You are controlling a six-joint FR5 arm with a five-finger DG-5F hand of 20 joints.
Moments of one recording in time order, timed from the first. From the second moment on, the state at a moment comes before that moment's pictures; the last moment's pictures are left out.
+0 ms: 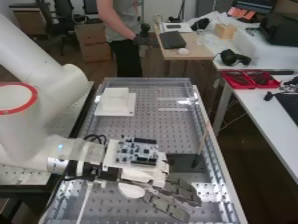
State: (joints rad) arm 1.16 -2.22 -1.55 -2.75 -1.91 -0.94
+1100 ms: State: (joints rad) arm 1.16 -2.23 -1.52 -2.78 -1.91 -0.96
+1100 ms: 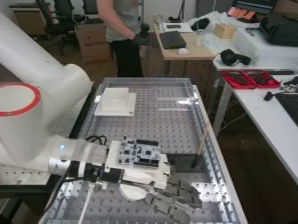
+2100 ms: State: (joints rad) arm 1.14 -2.21 -1.59 -2.68 -1.89 -0.87
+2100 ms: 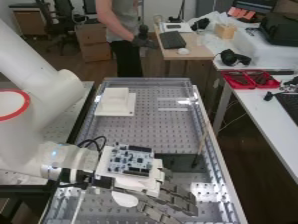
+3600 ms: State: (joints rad) arm 1.15 -2.17 -1.60 -2.62 -1.91 -0.79
